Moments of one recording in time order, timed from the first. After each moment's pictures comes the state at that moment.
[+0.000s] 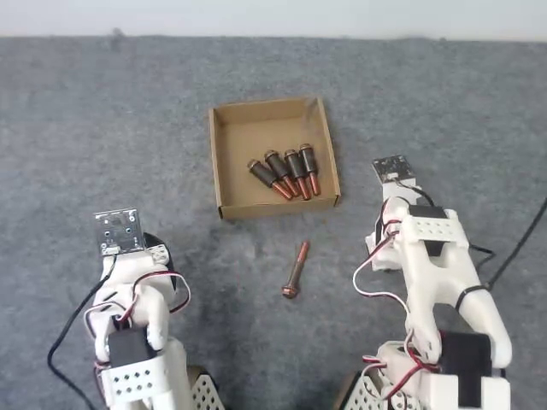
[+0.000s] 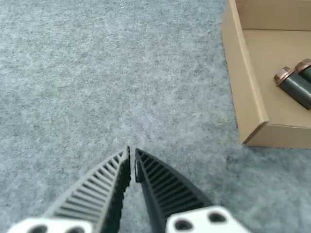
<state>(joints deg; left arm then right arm) -19.0 -103.2 97.5 58.2 2.7 -1.2 -12.6 51.2 53.2 15.2</state>
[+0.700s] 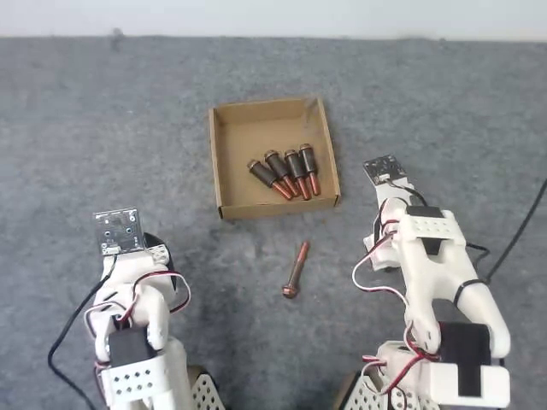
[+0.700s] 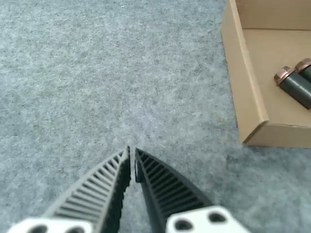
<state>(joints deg) -19.0 -103.2 97.5 58.2 2.7 -1.2 -9.7 50.6 49.7 20.7</state>
